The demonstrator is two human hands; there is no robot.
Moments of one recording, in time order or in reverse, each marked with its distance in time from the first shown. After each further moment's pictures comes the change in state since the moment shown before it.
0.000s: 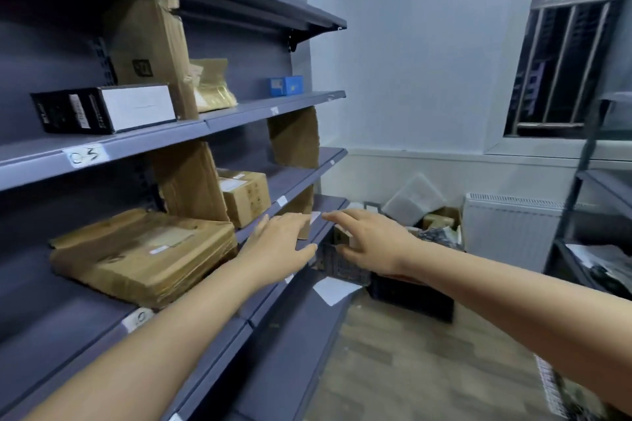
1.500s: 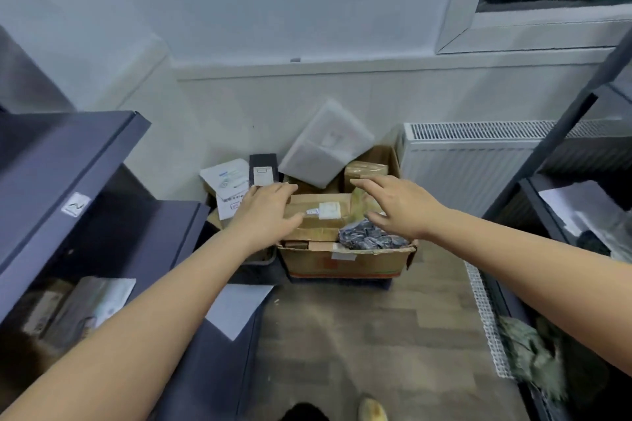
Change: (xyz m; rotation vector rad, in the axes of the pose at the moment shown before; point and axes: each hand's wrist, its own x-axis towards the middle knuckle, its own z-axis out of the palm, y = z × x) left_hand 0.796 0.043 0.409 -0.017 -0.417 0.258; right_hand 0.269 0.746 0.210 -0.023 -0.306 0.468
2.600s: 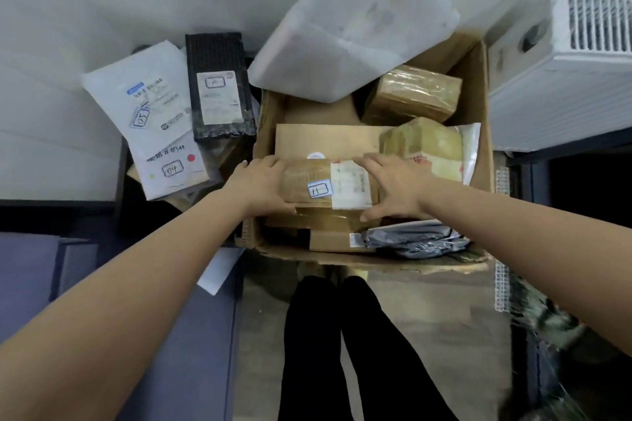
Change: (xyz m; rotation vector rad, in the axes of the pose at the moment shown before) left_hand 0.330 -0.194 0.236 0.004 -0.676 -0.074; right_hand 0.318 0.149 0.282 0.195 -0.705 0.052
